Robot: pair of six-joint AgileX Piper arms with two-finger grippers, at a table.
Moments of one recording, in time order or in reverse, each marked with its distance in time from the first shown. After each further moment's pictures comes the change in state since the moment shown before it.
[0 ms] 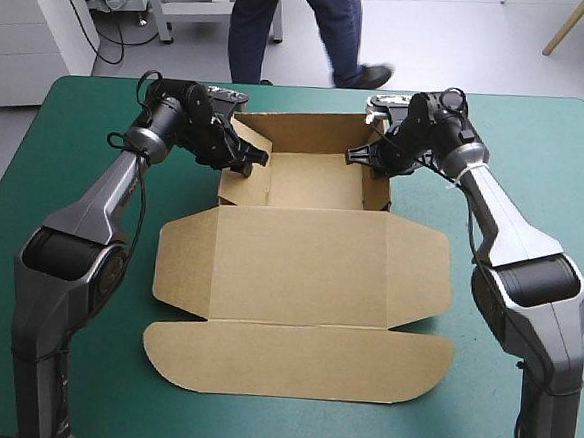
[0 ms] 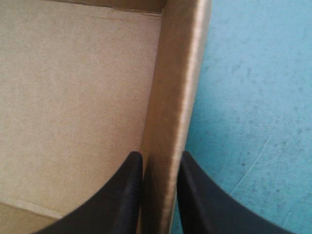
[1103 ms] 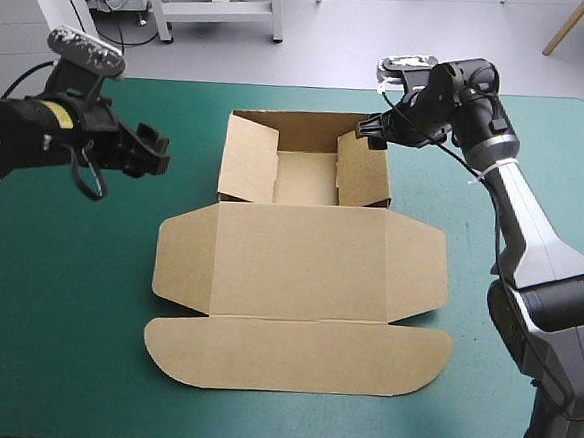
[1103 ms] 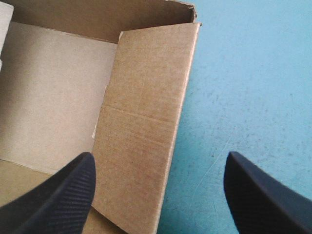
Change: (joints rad) left arm -0.006 -0.826 0.298 0.158 0.083 0.068; right arm 0.009 -0.127 -0.105 -0.066 0.092 -0.011
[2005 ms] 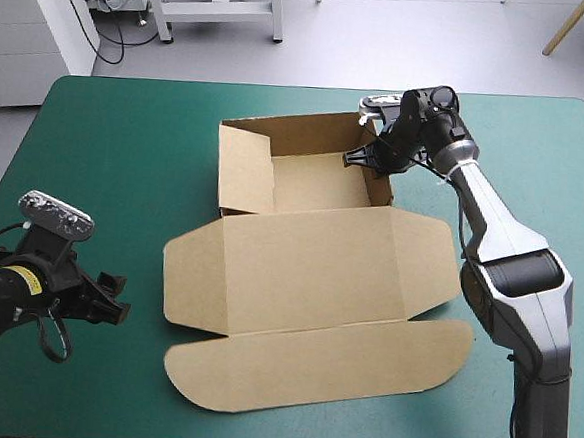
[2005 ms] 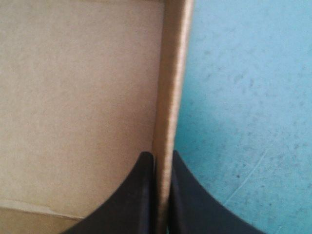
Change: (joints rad) left arm 0.000 -0.484 0.732 0.087 -0.091 -0.062; right arm 0.000 0.198 0.000 0.016 -0.023 -0.031
